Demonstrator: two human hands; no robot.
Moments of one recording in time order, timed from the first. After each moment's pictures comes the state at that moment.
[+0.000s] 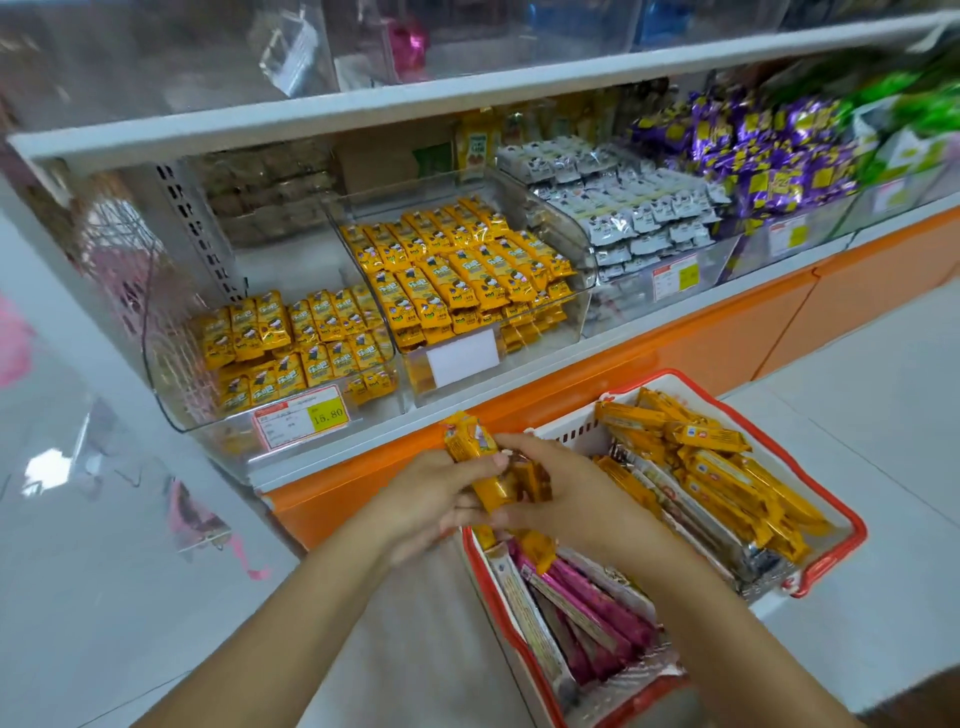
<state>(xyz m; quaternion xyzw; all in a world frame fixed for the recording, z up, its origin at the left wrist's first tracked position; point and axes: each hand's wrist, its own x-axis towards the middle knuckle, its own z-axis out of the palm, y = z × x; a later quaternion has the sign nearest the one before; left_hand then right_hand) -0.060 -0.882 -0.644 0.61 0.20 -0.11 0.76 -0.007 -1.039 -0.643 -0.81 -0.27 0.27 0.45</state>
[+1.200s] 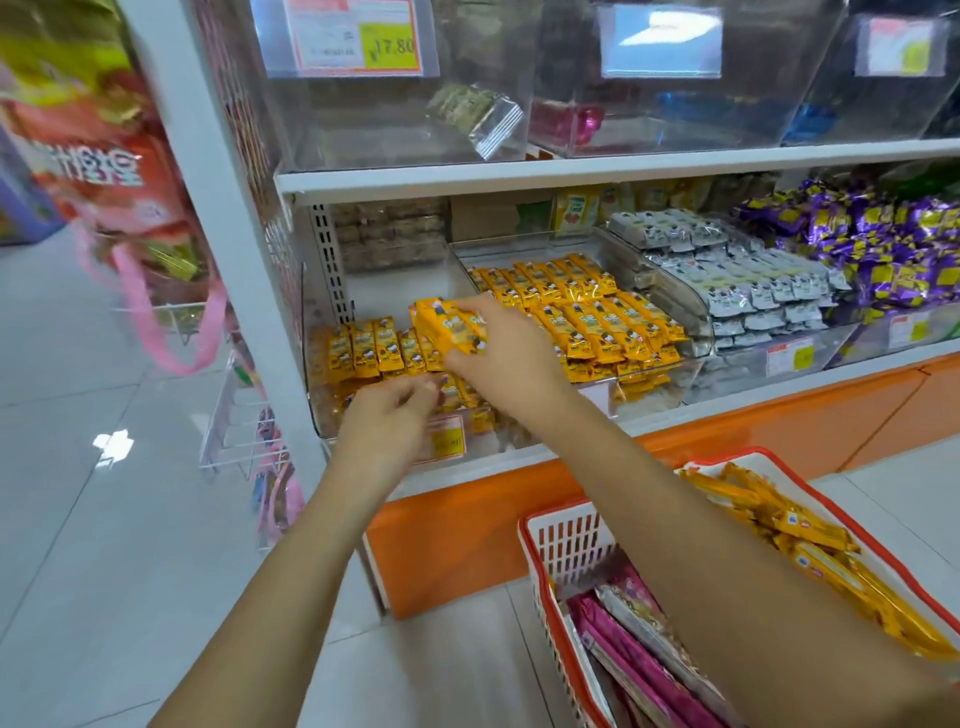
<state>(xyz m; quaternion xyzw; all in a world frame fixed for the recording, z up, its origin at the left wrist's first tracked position) -0.086 -0.771 -0.579 0.75 0.28 0.24 0.55 0.015 -0.854 -0.546 -0.87 -0.35 -0.01 0.34</state>
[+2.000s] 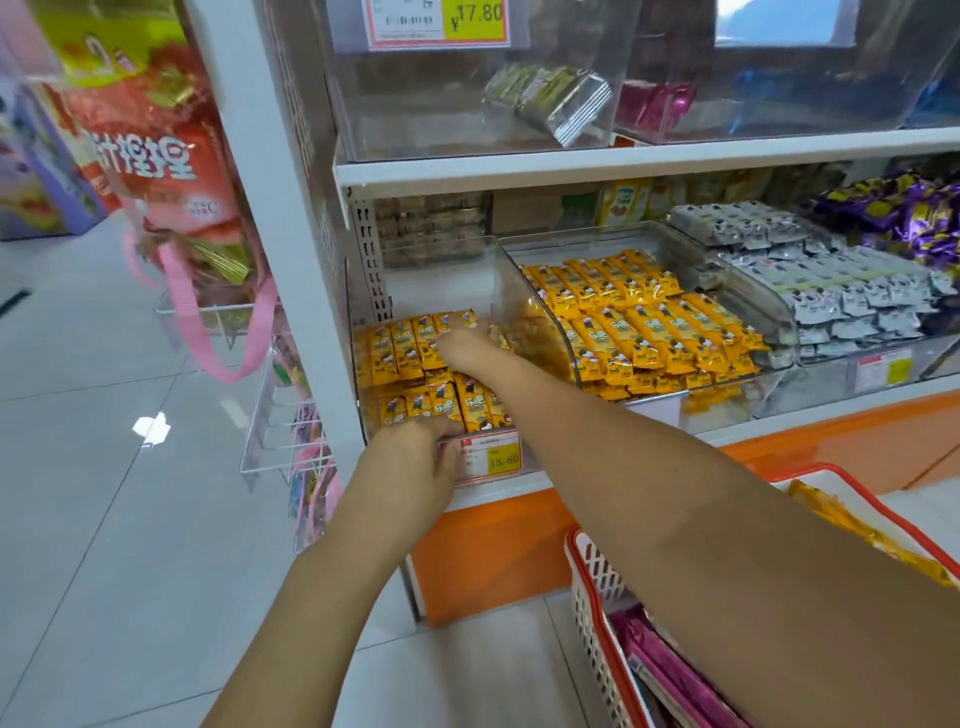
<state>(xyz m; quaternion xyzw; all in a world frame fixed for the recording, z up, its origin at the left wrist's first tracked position) -0.109 -0.739 -0.600 0.93 0.22 0.19 0.22 0.084 -0.697 -0.613 -0.90 -0.27 0.21 0.28</state>
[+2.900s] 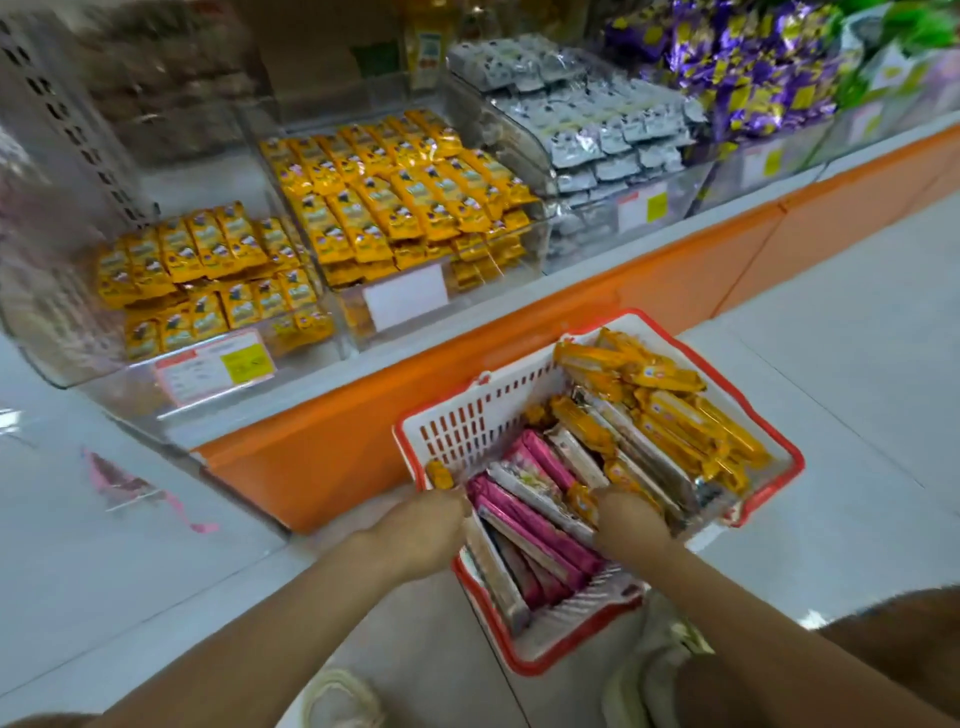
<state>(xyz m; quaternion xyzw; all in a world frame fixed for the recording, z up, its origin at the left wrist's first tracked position) -0.065 -0.909 -0.747 0.96 -0.01 -0.22 0.17 0.030 -1.141 -0.809 -0.95 -0.17 0.28 -0.03</state>
